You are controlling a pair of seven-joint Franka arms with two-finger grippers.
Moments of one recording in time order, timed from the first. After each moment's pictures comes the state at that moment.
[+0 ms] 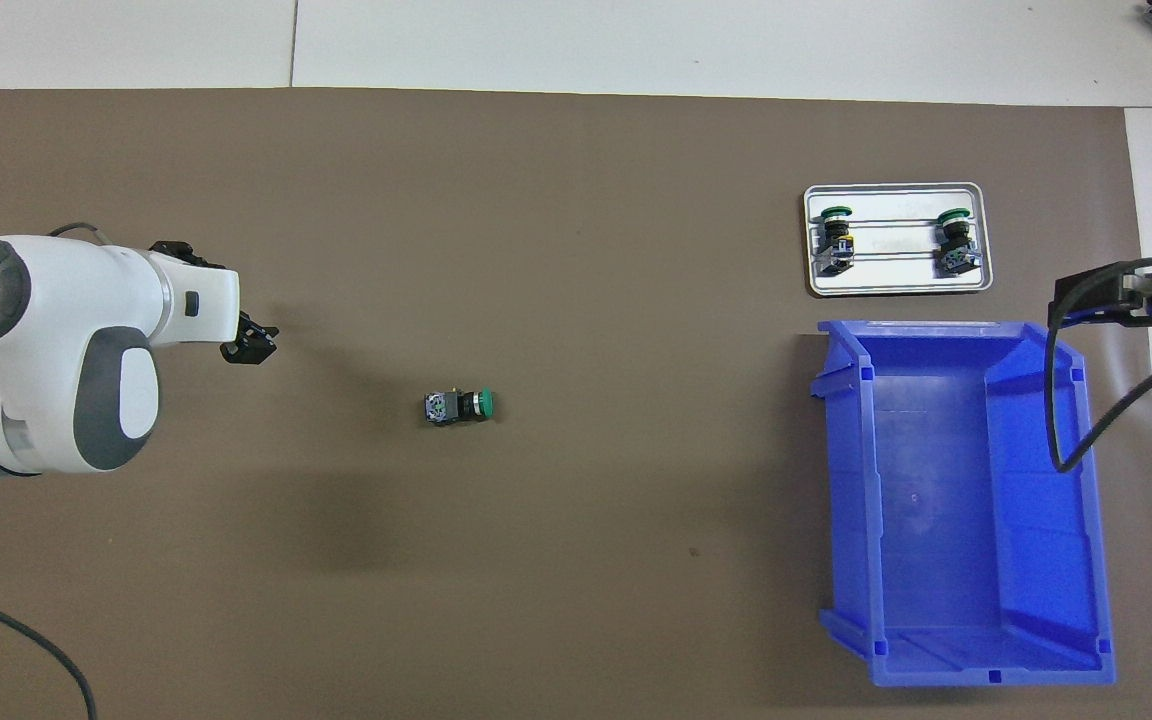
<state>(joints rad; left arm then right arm) -0.05 0.18 -0.06 -2.08 -0.08 2.48 0.88 0.04 -0.03 -0.05 -1.60 -0.05 1.59 0.15</state>
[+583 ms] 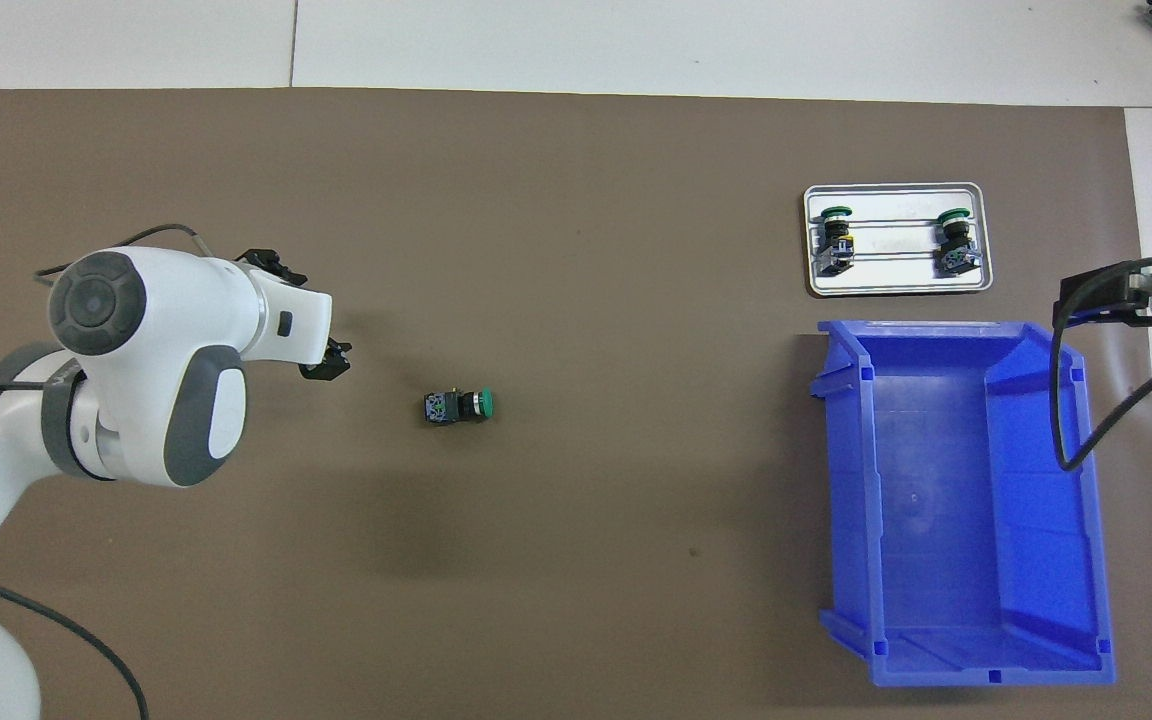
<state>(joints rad) -0.19 0.18 -0.09 -2.09 -0.08 2.48 0.86 0.04 -0.03 -0.05 -1.60 -0.05 1.59 0.15</state>
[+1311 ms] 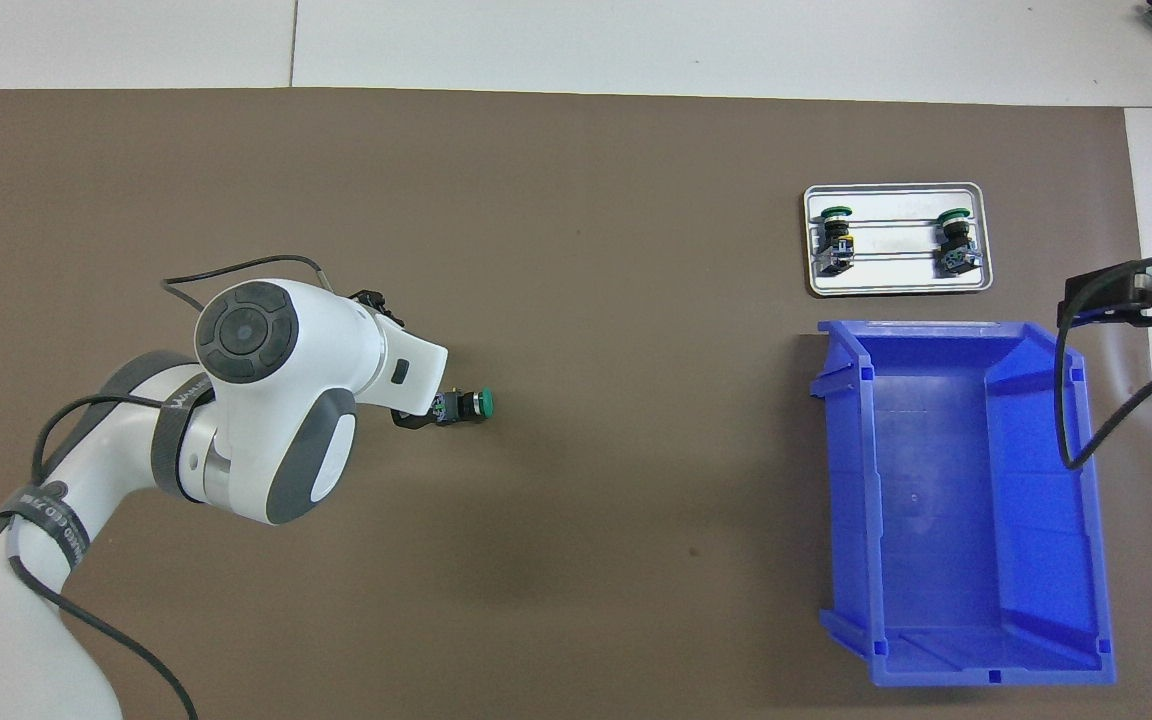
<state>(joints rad) -0.35 0.16 -0.10 -2.08 -0.08 2.37 0.82 0.03 -0.03 -0.05 -1.60 -0.05 1.59 0.15</state>
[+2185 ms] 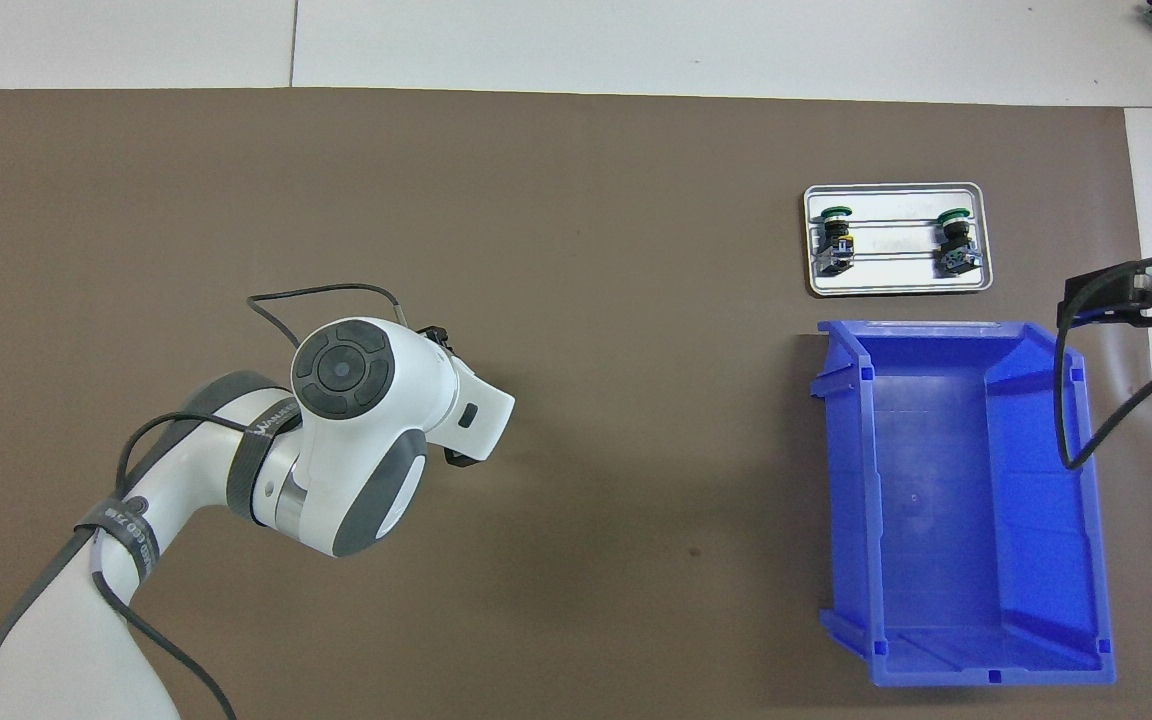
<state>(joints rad) -0.45 0.18 -0.10 -2.10 -0.08 2.36 0.83 0.03 -0.03 -0.05 -1.60 -0.05 1.59 0.15</state>
